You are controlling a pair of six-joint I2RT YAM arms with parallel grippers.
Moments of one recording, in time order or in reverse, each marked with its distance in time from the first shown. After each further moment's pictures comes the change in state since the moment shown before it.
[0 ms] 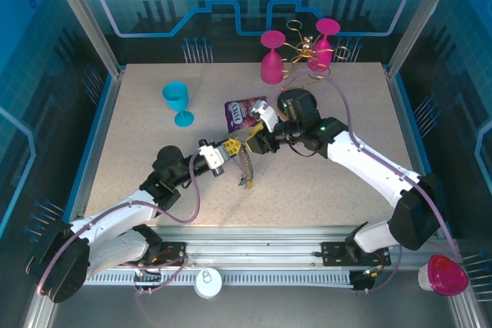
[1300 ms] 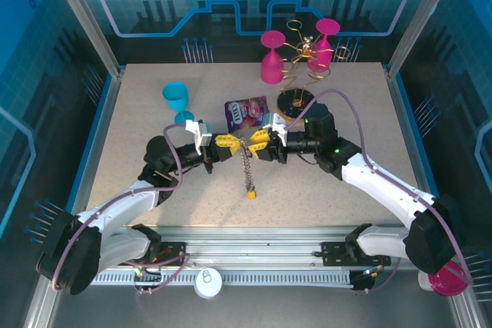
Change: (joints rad) left arm 0.154 0.089 0.057 0.188 0.420 -0.691; right arm -0.039 -0.185 -0.300 0.438 -0.256 -0.147
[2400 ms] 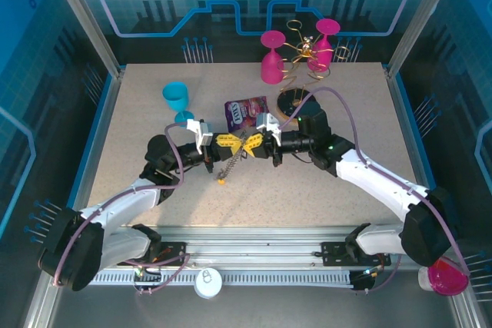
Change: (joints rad) left arm -0.001 0.031 0.012 0.028 0.018 -0.003; right arm 0.026 0.056 0.039 -0.010 -0.036 0.001
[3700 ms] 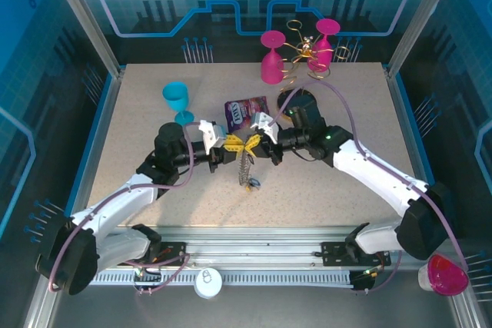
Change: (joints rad) left arm -0.024 -0.033 0.135 -0.558 -0.064 0.396; right arm 0.024 0.064 0.177 -0.369 0.134 -0.125
